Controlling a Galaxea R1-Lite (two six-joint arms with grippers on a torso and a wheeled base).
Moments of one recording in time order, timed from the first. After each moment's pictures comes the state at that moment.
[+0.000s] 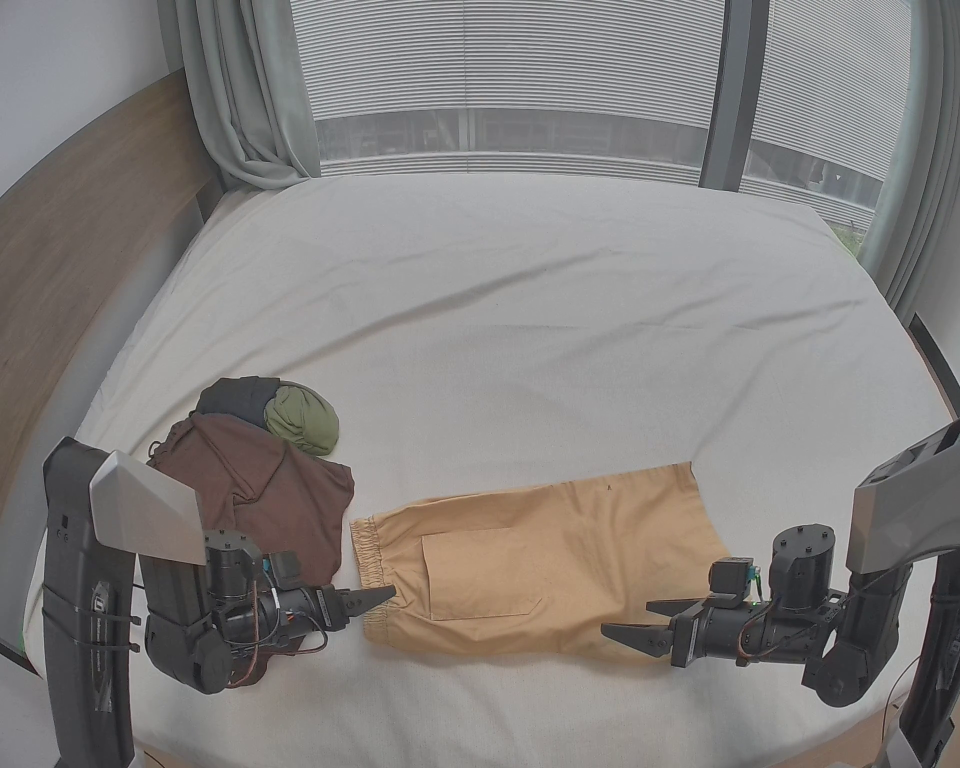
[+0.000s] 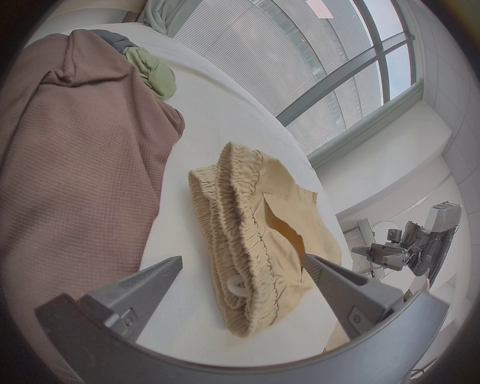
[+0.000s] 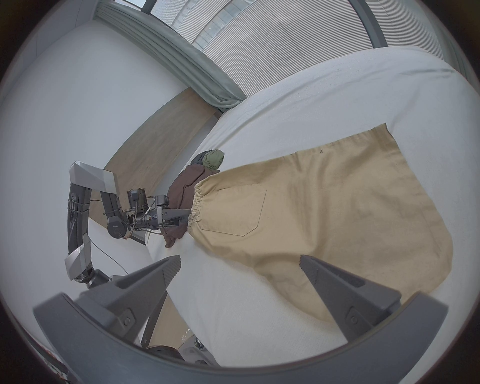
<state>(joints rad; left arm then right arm) -0.18 2.49 -0.42 -1.55 -0.55 -0.42 0.43 2.19 -0.15 -1.54 0.42 0.35</state>
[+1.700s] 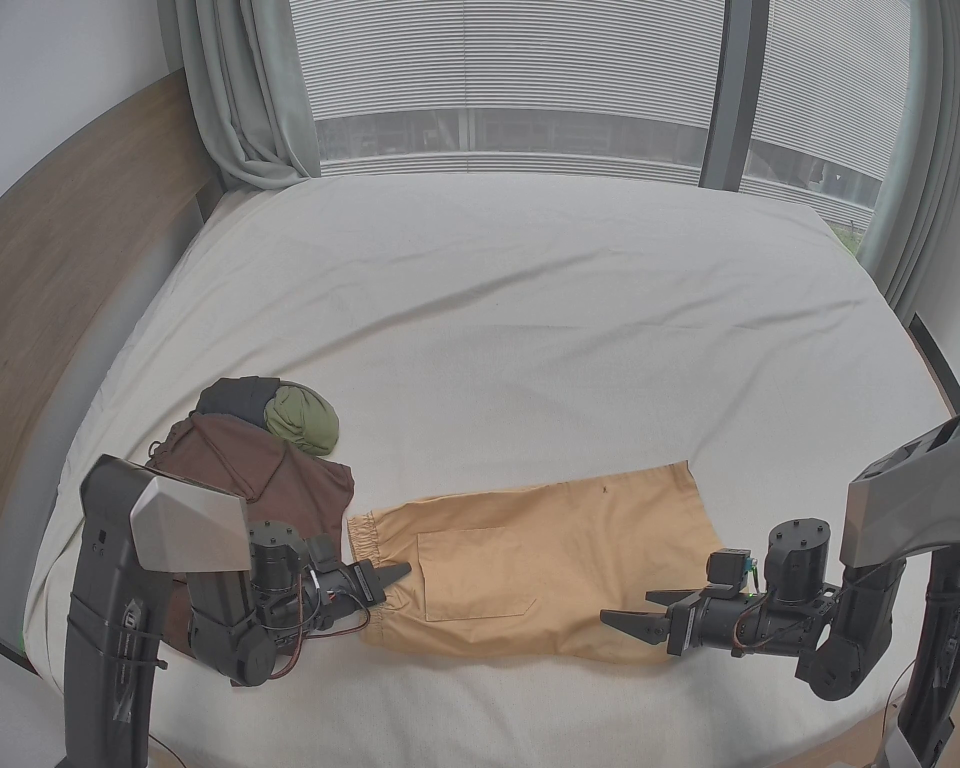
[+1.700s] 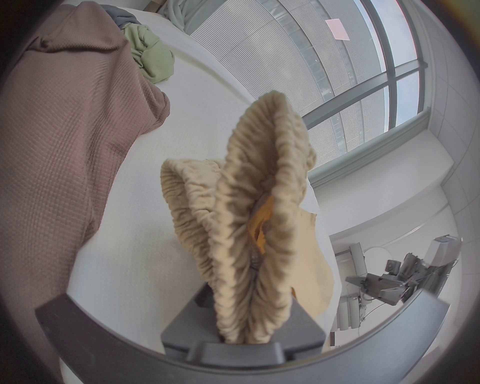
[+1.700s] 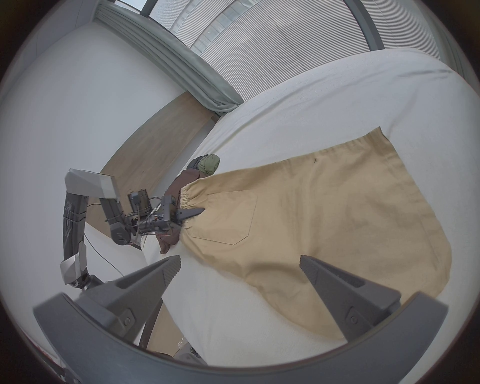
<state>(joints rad) -0.28 2.58 -0.62 -1.55 -0.45 -0.65 0.41 2.22 -0.19 -1.54 0.41 0.35</state>
